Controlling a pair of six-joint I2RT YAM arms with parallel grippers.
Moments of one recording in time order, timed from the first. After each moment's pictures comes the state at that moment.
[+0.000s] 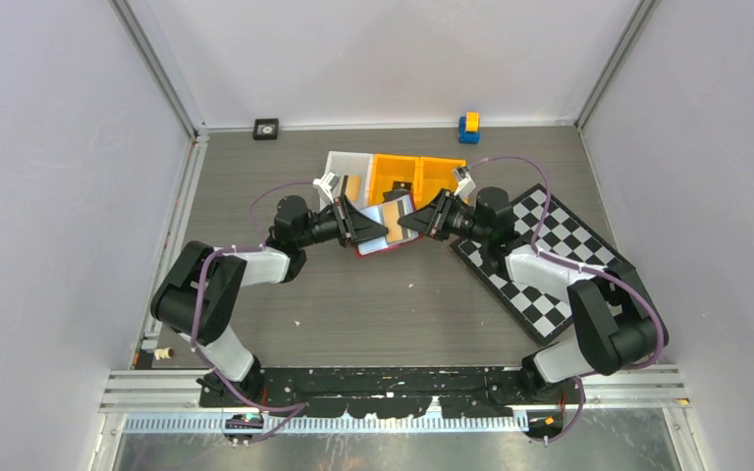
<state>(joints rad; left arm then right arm) -0.42 1.65 0.67 0.92 0.81 -1.21 0.40 1.45 0.67 0.58 -0.61 0.94</state>
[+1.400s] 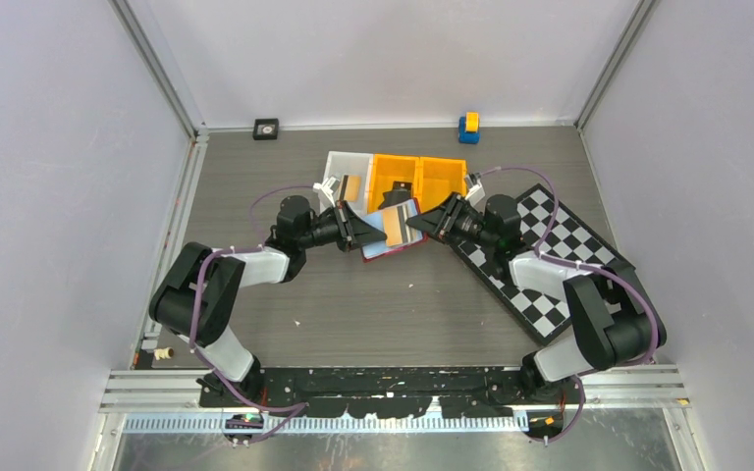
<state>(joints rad) -0.41 1.64 0.67 0.79 0.79 -1.12 0.34 1.46 0.59 0.71 -0.62 1.07</state>
